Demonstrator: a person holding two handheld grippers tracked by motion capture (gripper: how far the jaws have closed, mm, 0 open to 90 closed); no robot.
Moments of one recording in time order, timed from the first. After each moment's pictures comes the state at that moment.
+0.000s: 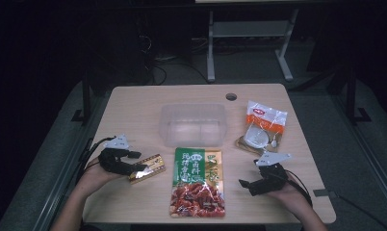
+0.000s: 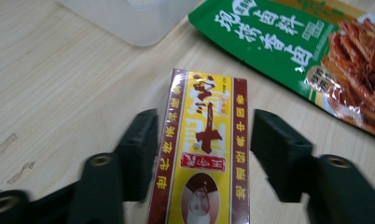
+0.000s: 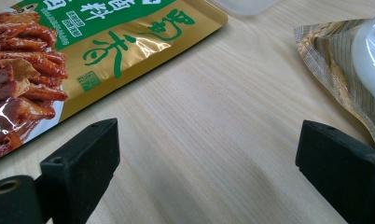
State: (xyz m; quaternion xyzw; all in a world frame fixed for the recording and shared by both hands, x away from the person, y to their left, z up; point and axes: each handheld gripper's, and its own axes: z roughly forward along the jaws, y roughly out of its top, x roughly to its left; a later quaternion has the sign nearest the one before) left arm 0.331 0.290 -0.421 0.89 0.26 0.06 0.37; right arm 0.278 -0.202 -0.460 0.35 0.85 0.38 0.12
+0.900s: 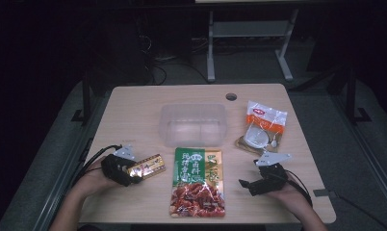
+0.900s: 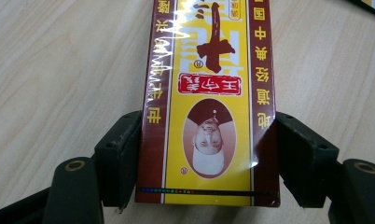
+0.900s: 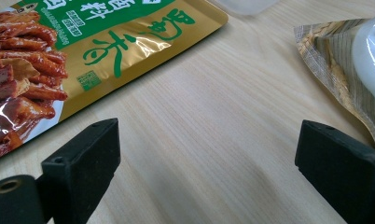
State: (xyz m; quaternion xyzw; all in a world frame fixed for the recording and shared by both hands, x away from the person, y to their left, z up) left arm 0.329 0.291 -0.449 0.94 0.23 0.04 0.26; right arm 0.279 -0.201 -0.460 0.35 0.85 0.38 0.12
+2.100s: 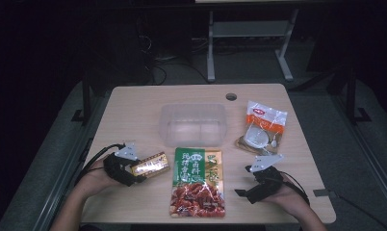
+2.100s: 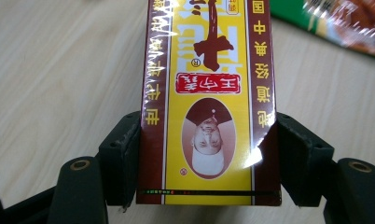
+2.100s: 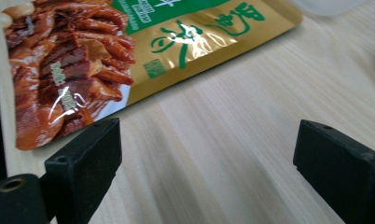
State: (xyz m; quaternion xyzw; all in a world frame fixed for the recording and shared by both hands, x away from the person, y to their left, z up) left arm 0.322 0.276 -0.430 0.94 0.19 0.04 0.29; right arm 0.272 -0.187 -0.454 0.27 0.88 0.38 0.06
